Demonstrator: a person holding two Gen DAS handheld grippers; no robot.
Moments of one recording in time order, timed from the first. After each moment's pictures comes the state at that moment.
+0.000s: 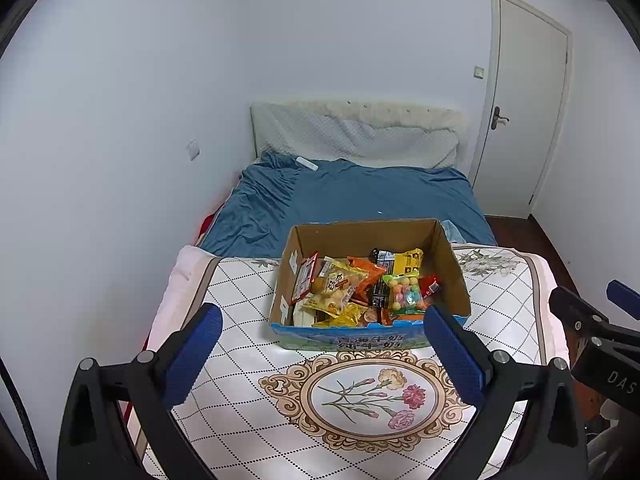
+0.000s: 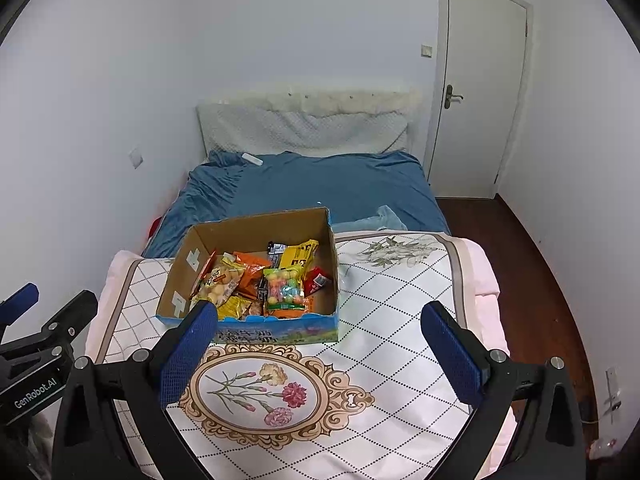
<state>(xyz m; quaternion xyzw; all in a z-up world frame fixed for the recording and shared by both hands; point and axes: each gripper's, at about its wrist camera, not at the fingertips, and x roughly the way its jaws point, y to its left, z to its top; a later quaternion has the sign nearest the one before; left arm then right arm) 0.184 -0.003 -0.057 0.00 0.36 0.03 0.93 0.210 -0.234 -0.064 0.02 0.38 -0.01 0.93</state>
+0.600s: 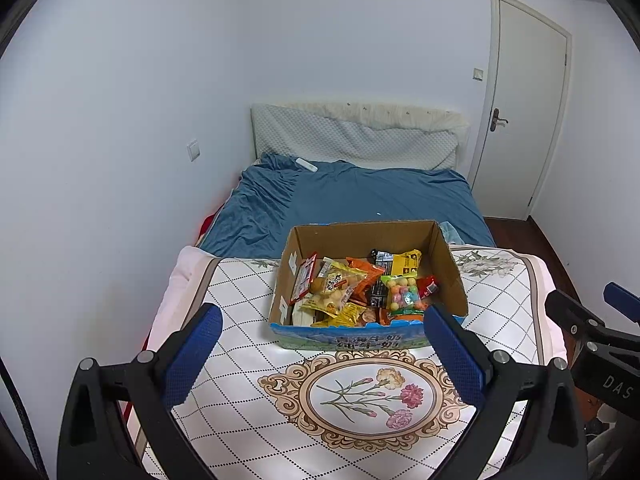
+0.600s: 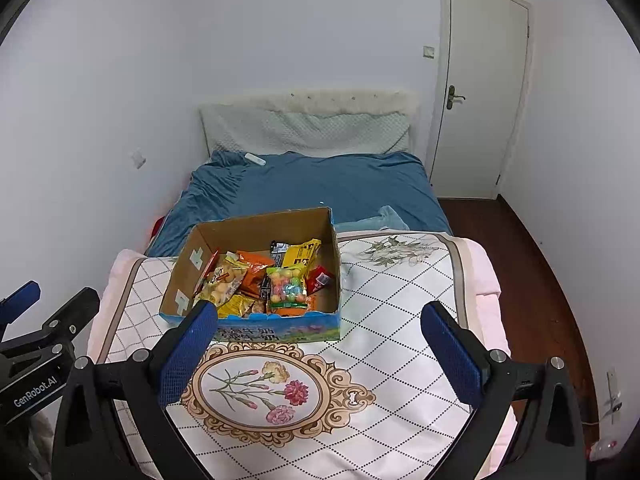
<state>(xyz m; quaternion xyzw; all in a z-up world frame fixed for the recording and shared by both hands) 0.182 -0.004 -0.056 0.00 0.36 0.03 0.93 0.206 -0.233 -0.061 0.02 0.38 -0.01 0.93</state>
